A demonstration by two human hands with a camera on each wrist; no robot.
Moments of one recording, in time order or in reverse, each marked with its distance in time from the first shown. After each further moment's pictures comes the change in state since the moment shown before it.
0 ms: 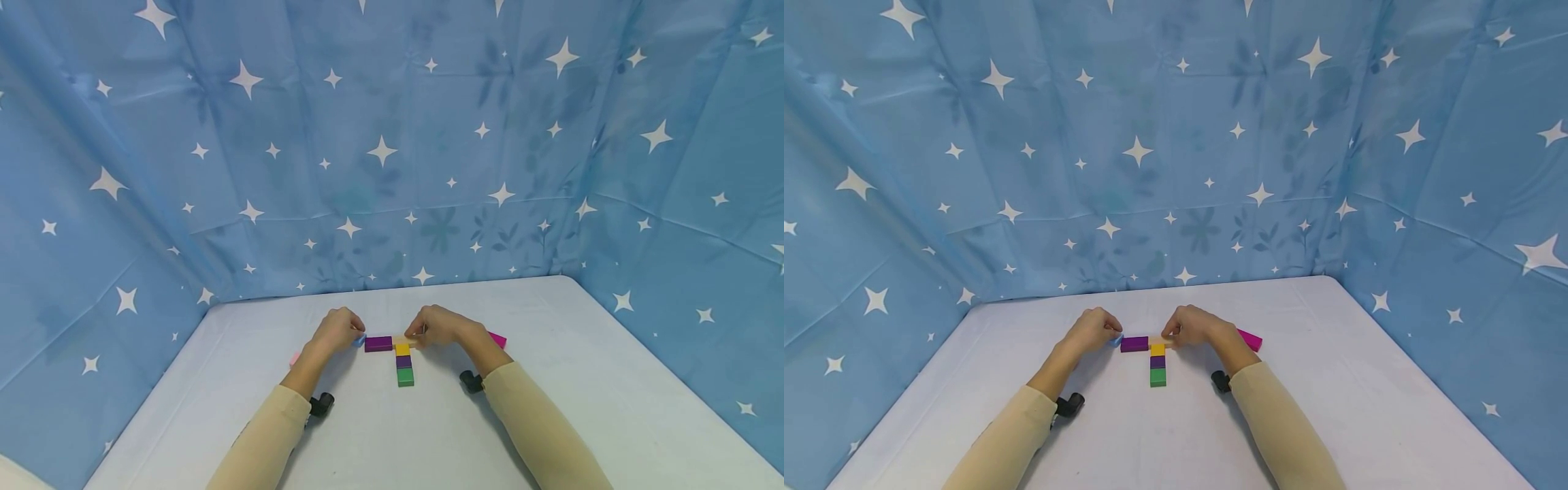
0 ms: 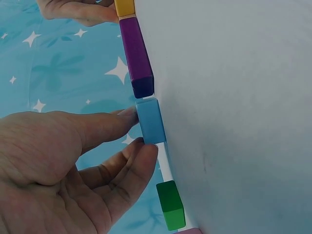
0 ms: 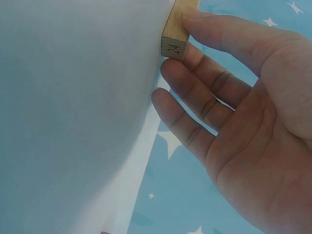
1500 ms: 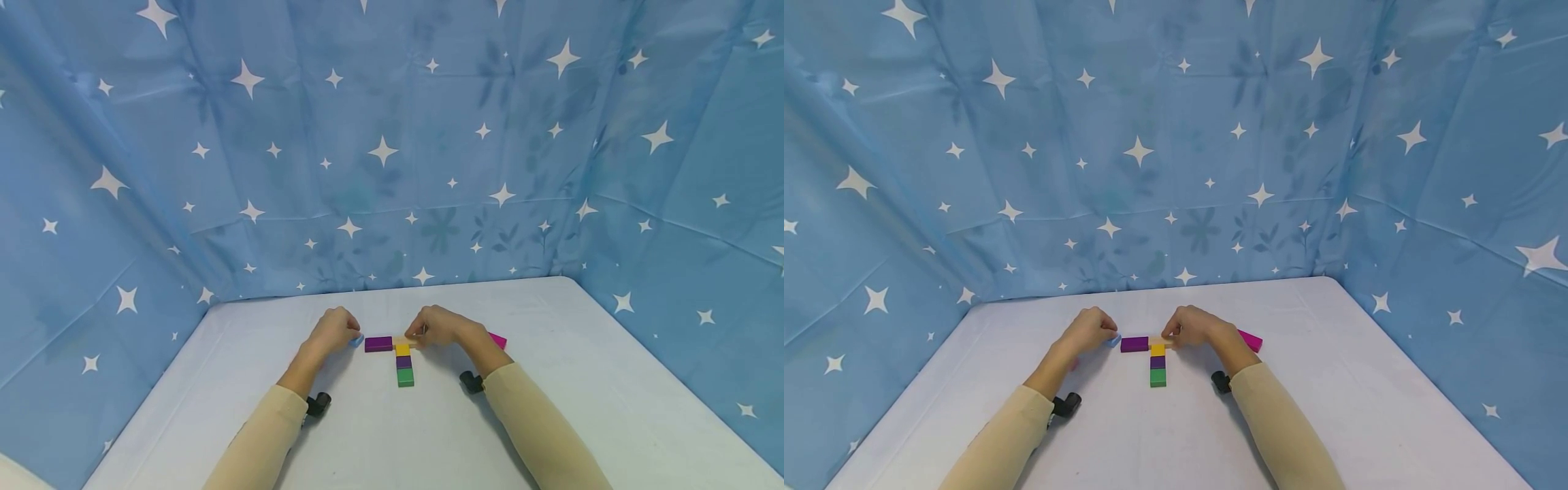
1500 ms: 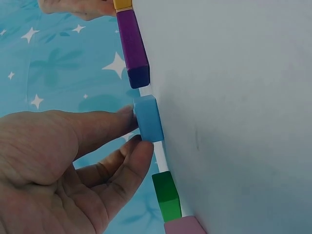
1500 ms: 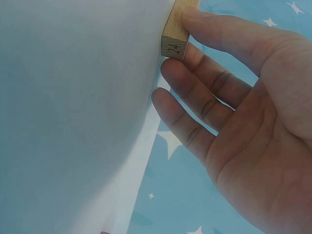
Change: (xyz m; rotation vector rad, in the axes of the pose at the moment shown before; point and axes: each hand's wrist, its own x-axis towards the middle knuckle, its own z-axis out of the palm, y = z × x) left_hand 0.001 -0.007 -0.002 0.014 -0.004 -0.010; right_hand 0.000 0.001 -0.001 -0.011 0.002 0.008
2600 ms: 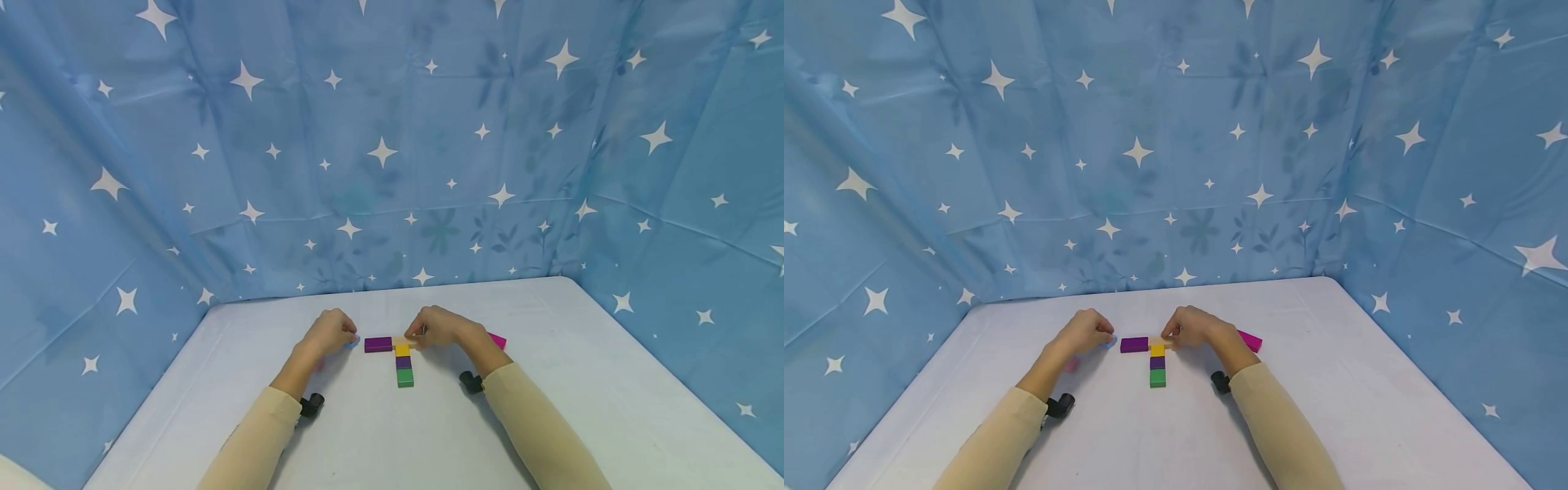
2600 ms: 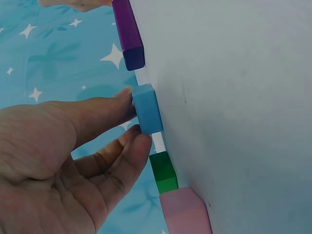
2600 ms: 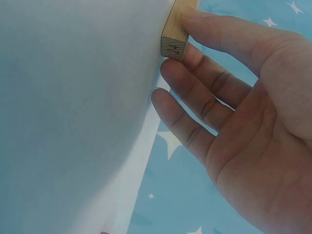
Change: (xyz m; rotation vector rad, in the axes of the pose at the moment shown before) left_hand -0.005 -0.010 -0.007 0.002 -0.033 0.043; right_hand -0.001 -0.002 0.000 0.005 0.008 0.004
